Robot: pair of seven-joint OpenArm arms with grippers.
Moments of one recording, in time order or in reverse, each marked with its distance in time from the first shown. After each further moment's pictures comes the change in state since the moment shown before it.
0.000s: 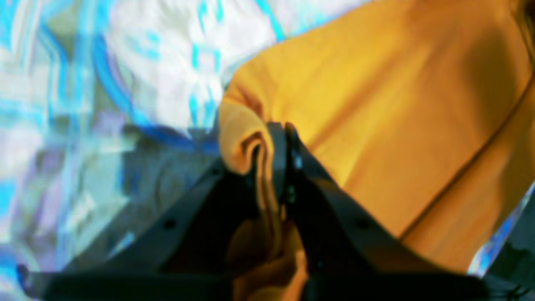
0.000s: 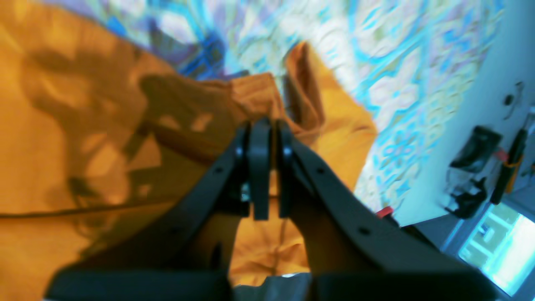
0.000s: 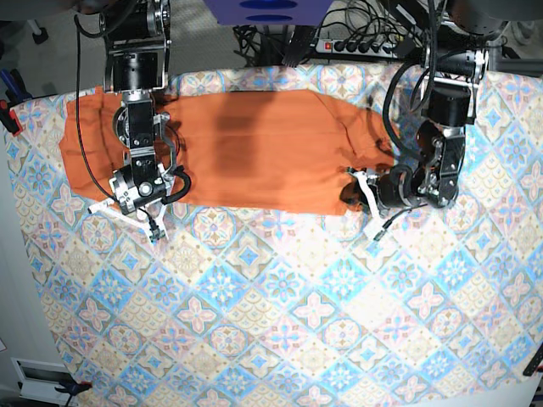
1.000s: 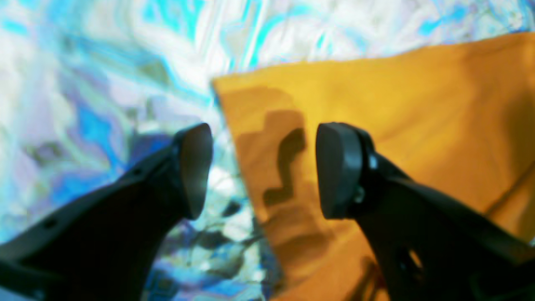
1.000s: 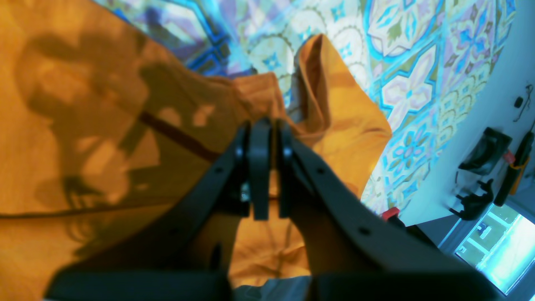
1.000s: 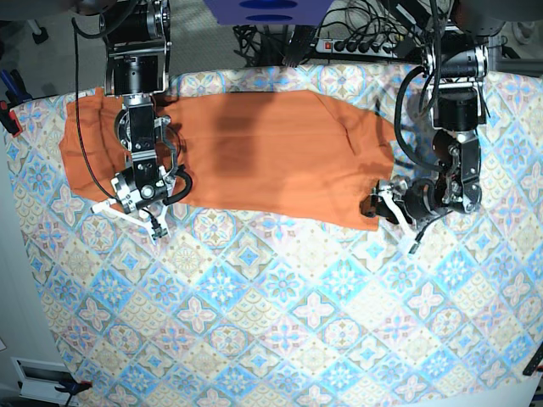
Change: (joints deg) left arm -4.4 0.3 -11.8 -4.6 3.1 0.5 1.4; right arm 1.6 0.2 -1.1 -5.7 -0.1 1.1 -0.1
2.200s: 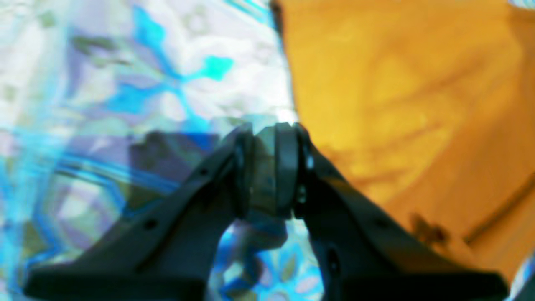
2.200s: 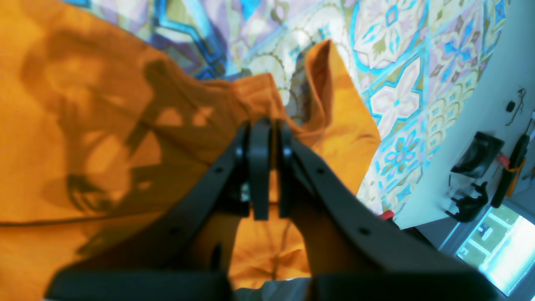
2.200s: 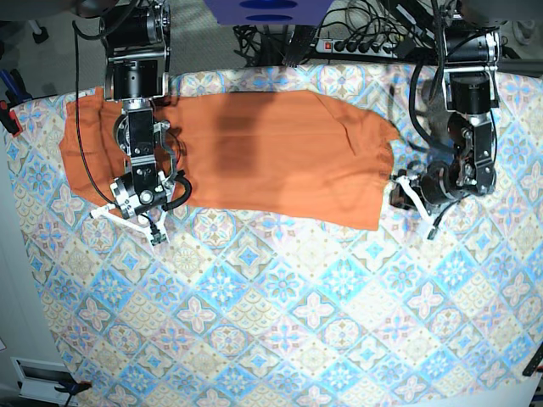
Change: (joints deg) left arm 4.7 -3.3 -0.3 4.1 0.3 0.6 -2.6; right arm 1.0 0.0 0.3 0.0 0.1 0.0 -0.5
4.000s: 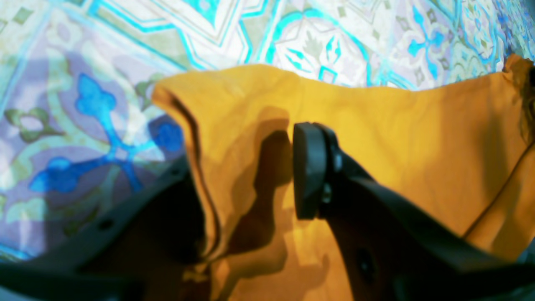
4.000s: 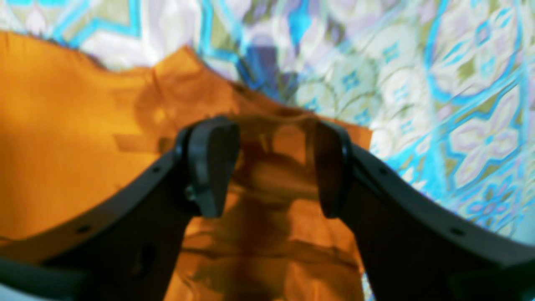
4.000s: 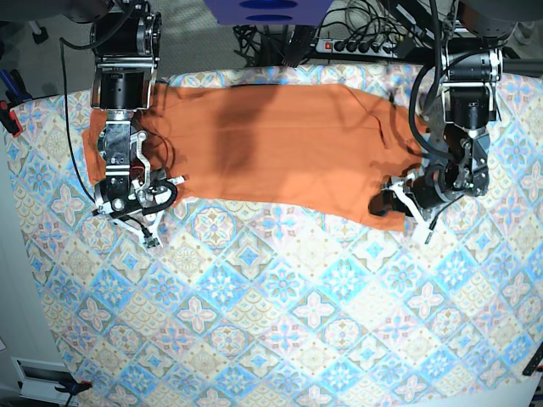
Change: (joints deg) left arm -3.9 -1.0 4.7 -15.3 -6.3 -3.1 -10.9; right arm 2.6 2.5 4.5 -7.1 15.0 5.9 6.8
